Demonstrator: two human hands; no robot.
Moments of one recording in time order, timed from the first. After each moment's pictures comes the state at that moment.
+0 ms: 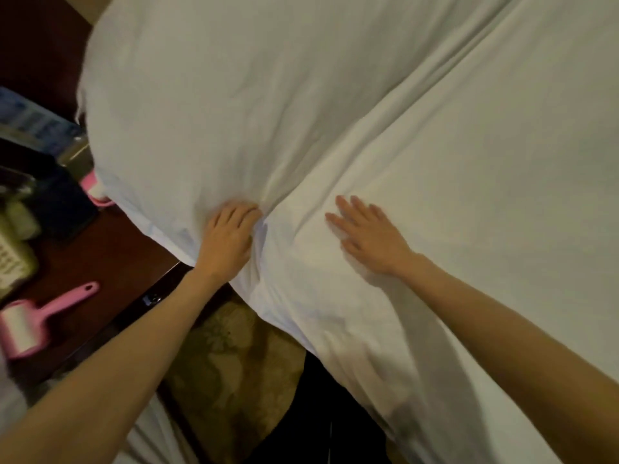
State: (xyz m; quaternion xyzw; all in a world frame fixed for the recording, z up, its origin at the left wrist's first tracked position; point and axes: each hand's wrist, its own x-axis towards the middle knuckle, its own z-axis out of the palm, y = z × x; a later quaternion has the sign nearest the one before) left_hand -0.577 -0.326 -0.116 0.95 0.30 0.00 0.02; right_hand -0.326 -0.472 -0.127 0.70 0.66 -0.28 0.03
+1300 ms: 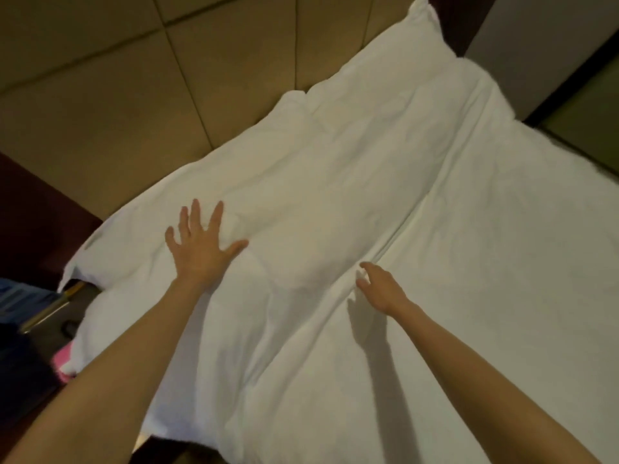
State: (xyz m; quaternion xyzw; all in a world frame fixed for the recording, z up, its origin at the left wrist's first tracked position) left_hand -0.430 -0.107 -0.002 0.85 0.51 -0.01 0.07; right_hand -0.183 -0.348 -0.013 0.86 0.36 -0.36 -0.09
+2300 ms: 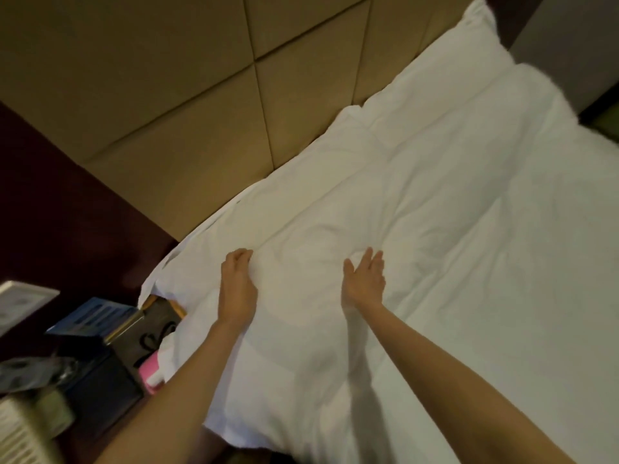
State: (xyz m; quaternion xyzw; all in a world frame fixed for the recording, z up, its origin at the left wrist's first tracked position) left_hand -0.509 -0.066 -0.008 0.79 0.52 0.15 0.29; right_hand -0.310 -0.185 -0.009 0.91 0.19 -0.32 -0.18
